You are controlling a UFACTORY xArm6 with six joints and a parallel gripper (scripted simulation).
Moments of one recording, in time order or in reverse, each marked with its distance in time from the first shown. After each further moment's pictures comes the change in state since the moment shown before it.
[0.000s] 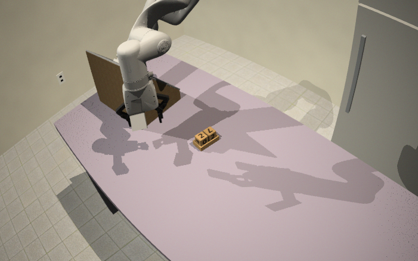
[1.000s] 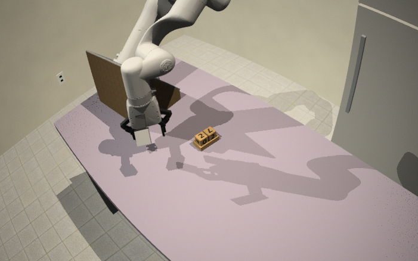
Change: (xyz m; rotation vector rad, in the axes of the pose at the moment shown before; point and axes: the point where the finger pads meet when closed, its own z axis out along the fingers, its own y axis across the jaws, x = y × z) arm 0.000 0.000 0.059 0.000 0.000 0.000
